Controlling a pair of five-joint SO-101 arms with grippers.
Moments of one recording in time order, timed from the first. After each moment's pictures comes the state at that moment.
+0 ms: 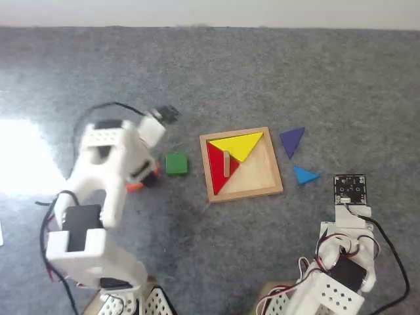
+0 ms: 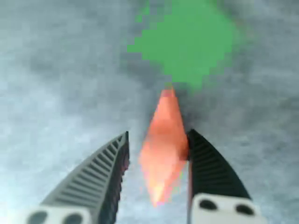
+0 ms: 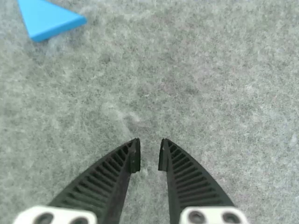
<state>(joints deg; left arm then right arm) -11.1 9.3 26.2 65.7 -44.4 28.0 -102.8 95.5 68.7 29.5</state>
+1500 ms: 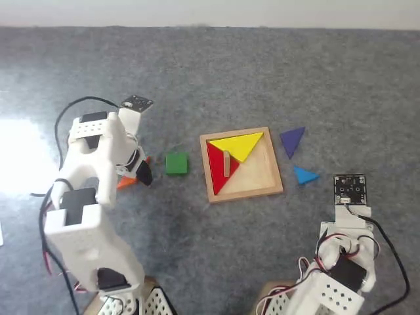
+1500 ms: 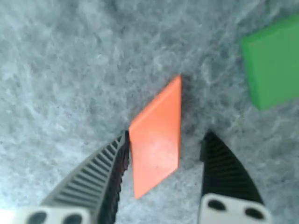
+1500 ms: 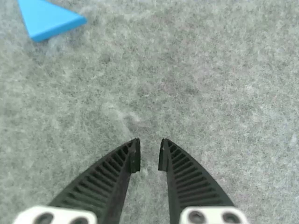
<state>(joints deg) -16.4 20.9 16.3 70.7 -26.8 28.0 -102.8 95.5 68.7 29.5</state>
